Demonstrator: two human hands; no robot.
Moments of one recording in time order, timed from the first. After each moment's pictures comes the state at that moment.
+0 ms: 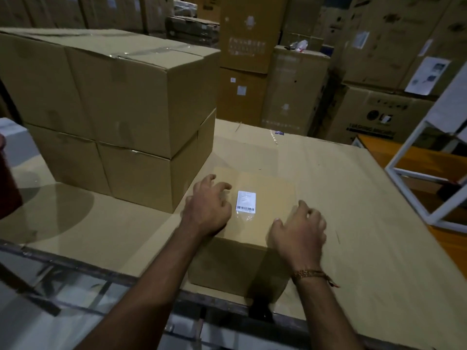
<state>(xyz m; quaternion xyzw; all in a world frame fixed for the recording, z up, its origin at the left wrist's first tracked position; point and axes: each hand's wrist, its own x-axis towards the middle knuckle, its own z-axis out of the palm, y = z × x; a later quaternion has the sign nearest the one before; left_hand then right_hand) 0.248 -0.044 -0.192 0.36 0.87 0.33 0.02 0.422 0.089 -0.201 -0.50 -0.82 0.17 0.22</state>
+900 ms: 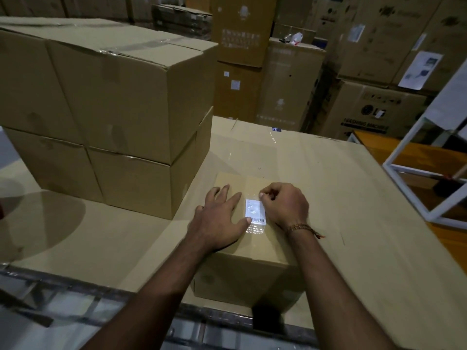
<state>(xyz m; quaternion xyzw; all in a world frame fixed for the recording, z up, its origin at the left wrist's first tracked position) 0.225 -0.033 -0.210 0.45 0.86 0.22 0.08 0.322 0.138 -0.193 -0.41 -0.86 0.18 0.23</state>
